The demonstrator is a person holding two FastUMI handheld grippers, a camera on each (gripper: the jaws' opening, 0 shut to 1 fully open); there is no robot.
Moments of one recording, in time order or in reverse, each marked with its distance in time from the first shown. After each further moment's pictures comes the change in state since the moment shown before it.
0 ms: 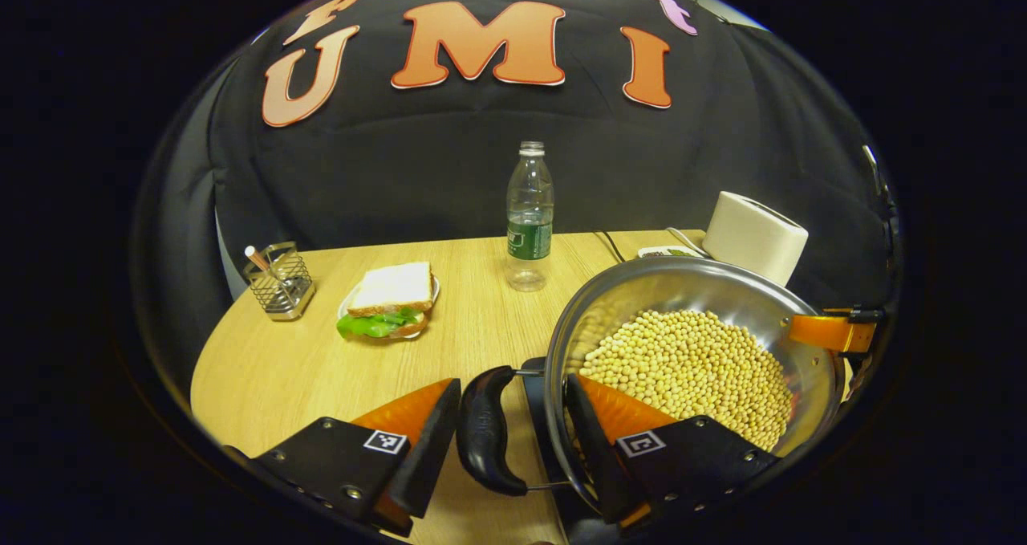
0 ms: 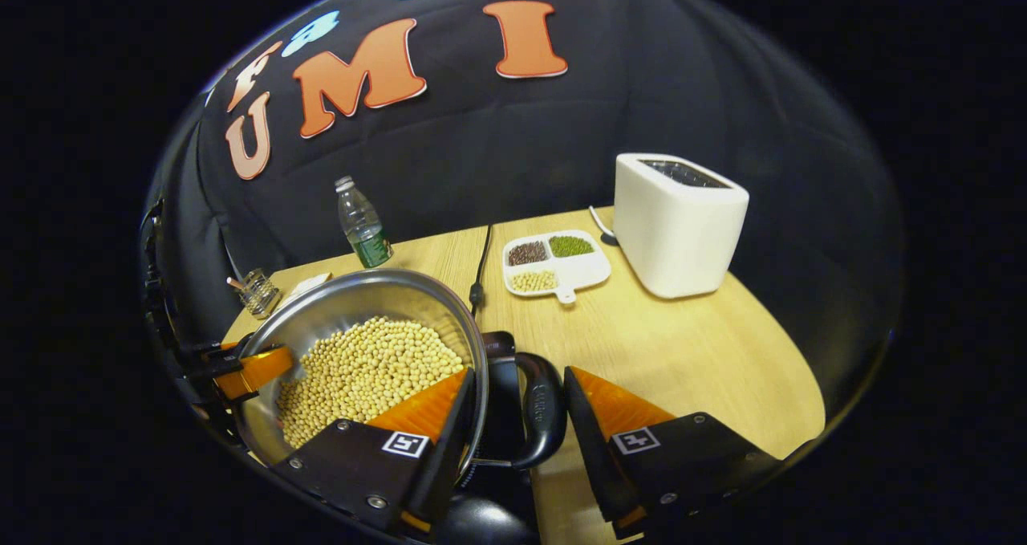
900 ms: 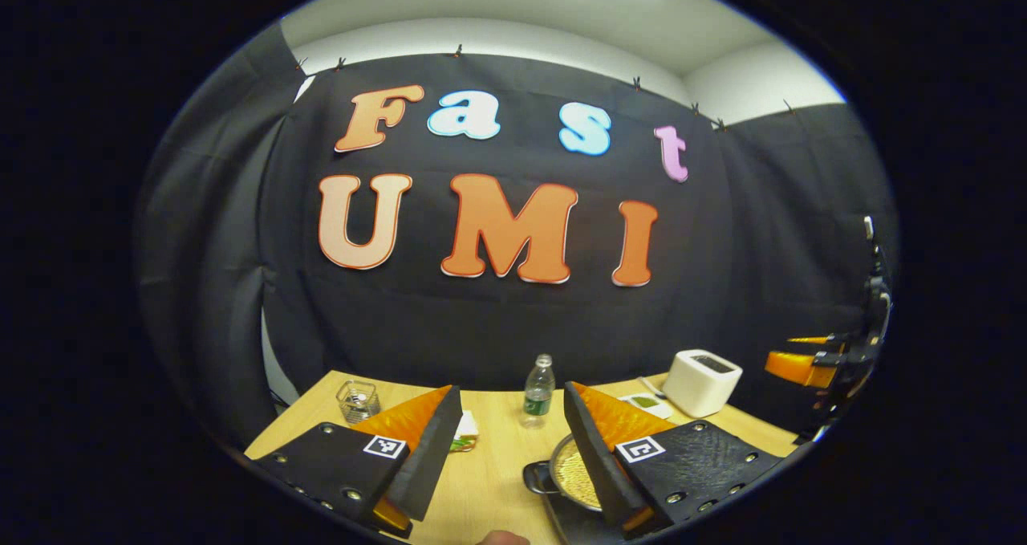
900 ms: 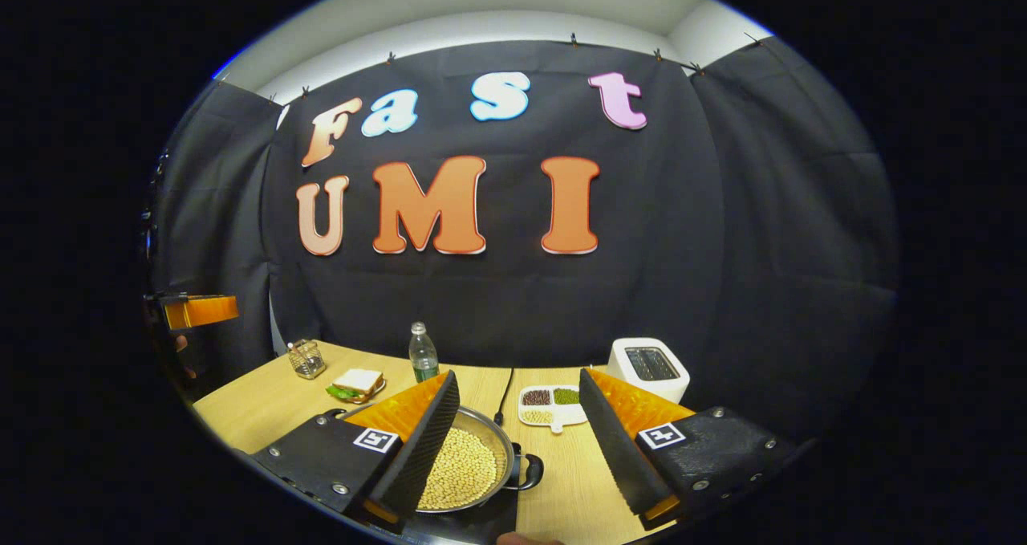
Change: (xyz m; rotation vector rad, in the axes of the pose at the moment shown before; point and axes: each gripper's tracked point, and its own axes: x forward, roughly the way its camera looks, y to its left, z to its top) left arm -0.224 0.044 0.200 -0.120 -0.522 -0.056; right arm -0.184 0.027 0.160 -0.154 -0.491 0.089
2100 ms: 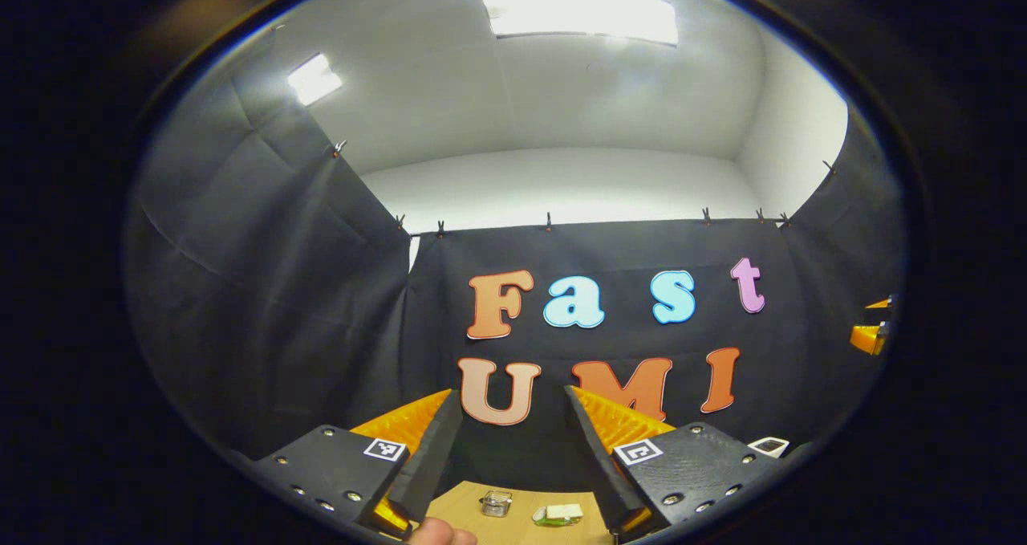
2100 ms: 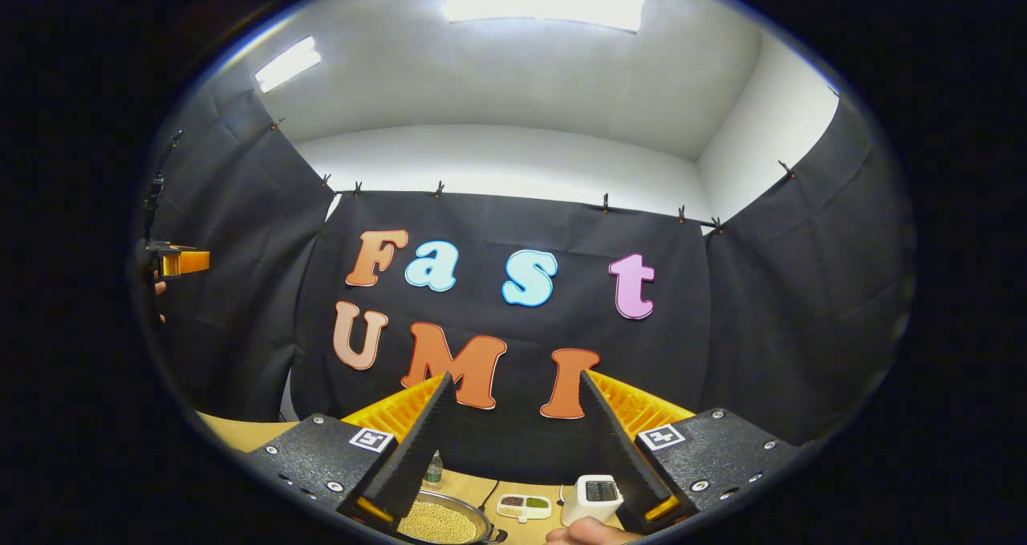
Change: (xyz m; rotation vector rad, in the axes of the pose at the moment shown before) left arm -0.221 0.056 0.278 0.186 -0.483 0.402; right arm -0.158 0.009 0.254 -0.139 -0.487 0.033
